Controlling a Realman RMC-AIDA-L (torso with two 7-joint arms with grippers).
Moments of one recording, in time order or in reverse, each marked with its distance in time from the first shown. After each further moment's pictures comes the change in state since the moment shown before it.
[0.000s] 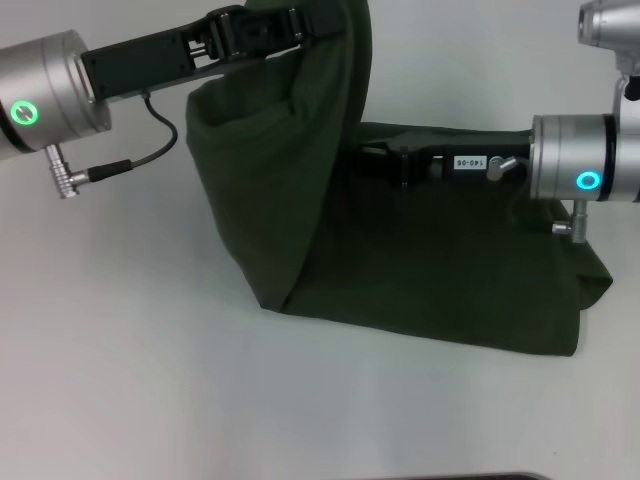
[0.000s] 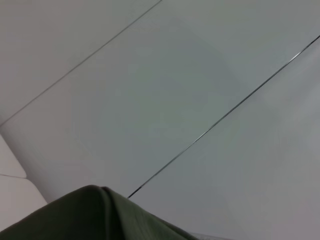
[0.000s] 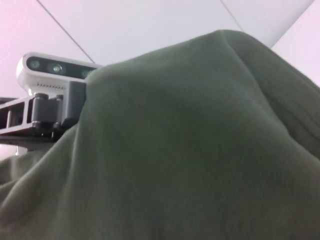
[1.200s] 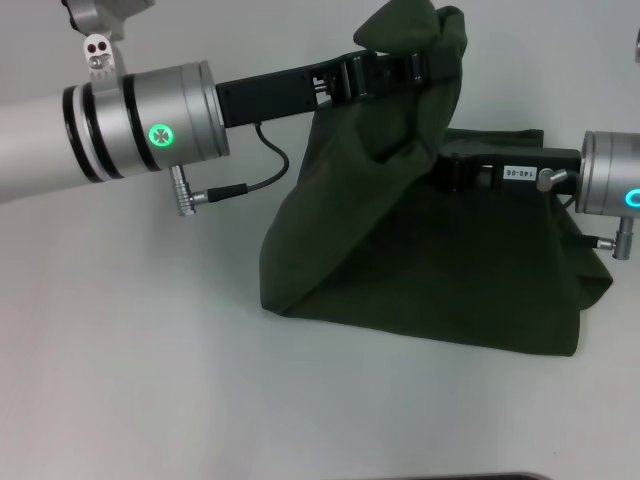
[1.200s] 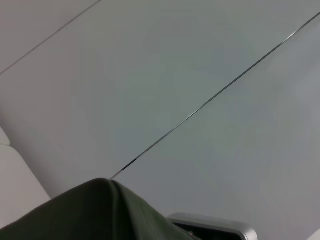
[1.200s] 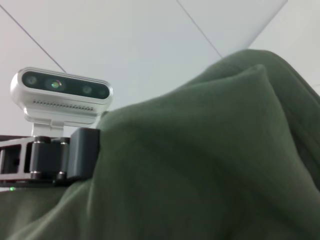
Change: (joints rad) left arm -0.114 -0.012 0.131 -0.279 -0.066 -0.170 0.163; right arm -0.088 -0.021 0.032 -0.040 -0.007 -0.019 0.006
